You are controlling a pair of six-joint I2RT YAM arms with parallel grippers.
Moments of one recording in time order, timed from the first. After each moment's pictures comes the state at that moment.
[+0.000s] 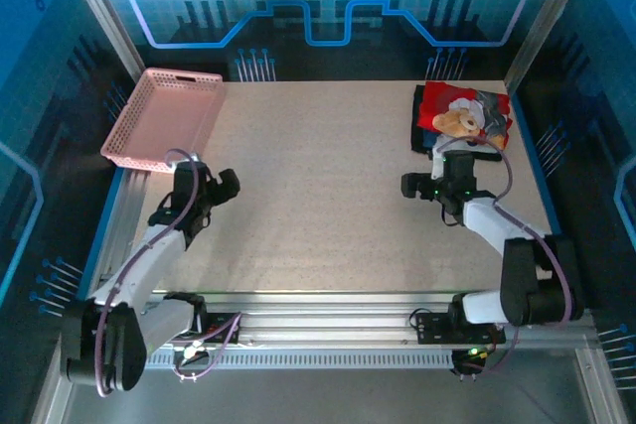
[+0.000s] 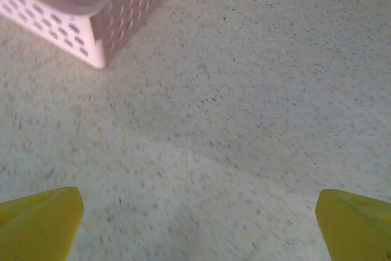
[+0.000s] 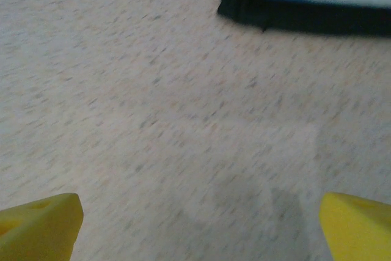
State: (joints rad) left arm -0.07 1.08 0.56 -0.17 -0.18 -0.46; right arm 0.07 1.40 0.66 -0.03 -0.04 0.08
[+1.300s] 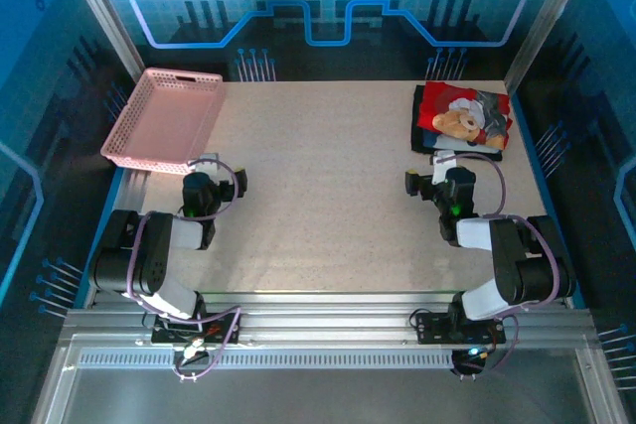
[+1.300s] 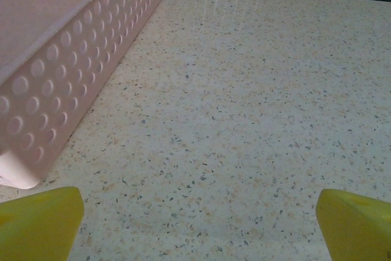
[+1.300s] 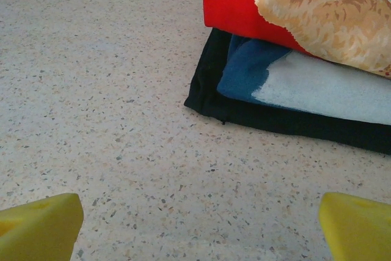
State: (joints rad) left arm 0.00 1.55 0.36 0.81 -0.05 -0.13; right arm 0.06 1.49 0.40 0.67 0.02 -0.04
